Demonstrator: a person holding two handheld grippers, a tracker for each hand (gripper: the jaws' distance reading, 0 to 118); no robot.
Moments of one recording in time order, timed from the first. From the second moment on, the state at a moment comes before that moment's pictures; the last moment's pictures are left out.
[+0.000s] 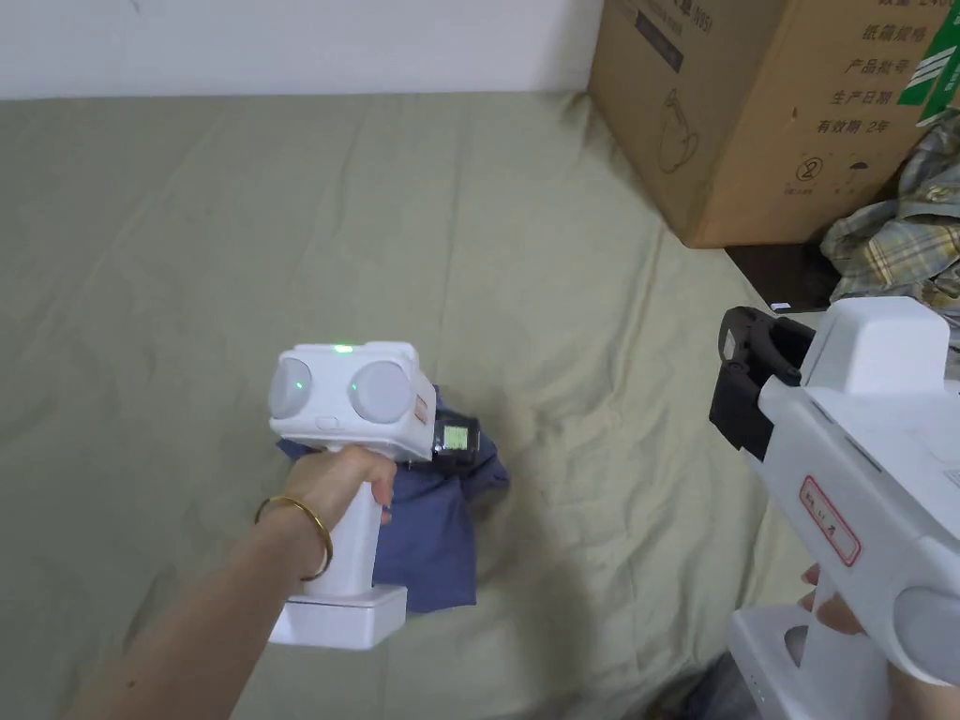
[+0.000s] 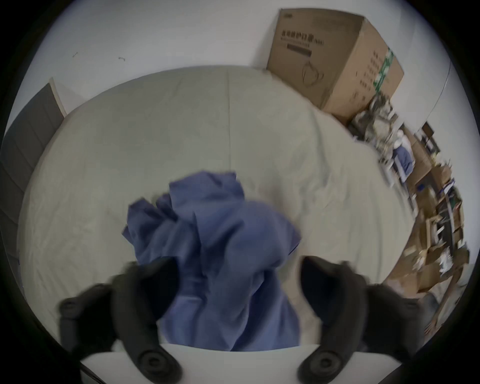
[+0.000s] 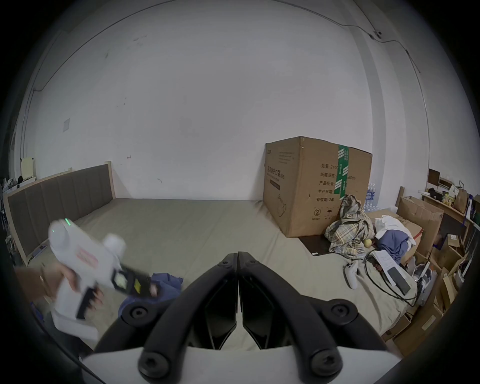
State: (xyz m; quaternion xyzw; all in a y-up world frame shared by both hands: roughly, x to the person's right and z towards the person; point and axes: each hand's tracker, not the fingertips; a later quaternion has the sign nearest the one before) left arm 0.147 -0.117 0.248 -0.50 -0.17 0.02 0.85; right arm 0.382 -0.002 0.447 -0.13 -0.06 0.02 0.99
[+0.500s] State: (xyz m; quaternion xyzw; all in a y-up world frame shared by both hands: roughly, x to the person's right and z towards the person) left arm 0.006 0.012 0.382 -0.08 0.00 0.00 1.00; right arm 0.338 -0.006 0.434 -0.10 0.00 0.01 0.99
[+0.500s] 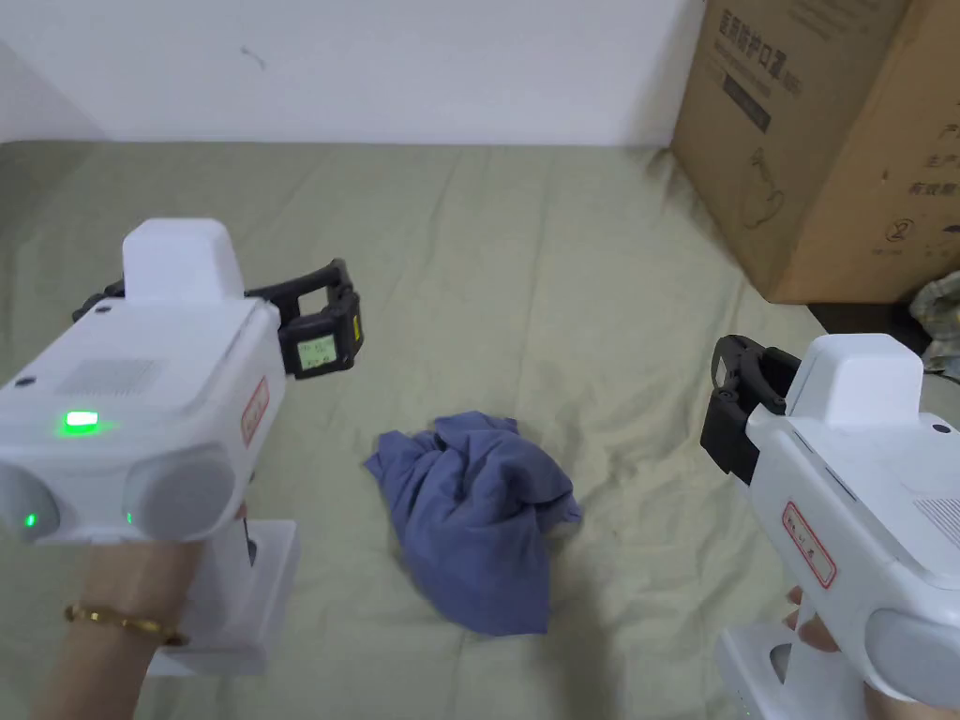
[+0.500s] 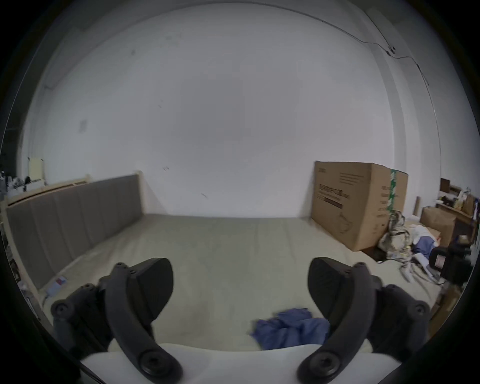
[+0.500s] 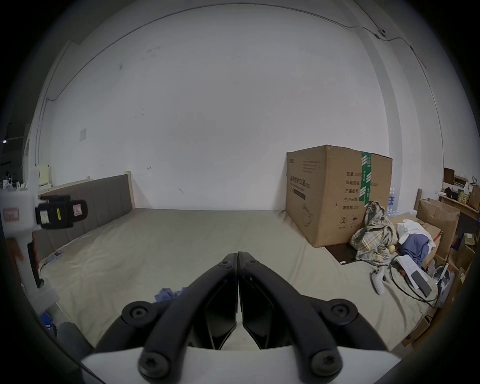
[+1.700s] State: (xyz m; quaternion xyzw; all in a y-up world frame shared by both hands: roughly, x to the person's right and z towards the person) left arm 0.050 -0.132 0.173 -0.53 -0.04 0.01 0.85; right arm 0.331 -0.033 0.423 -0.16 0.00 0.02 0.99
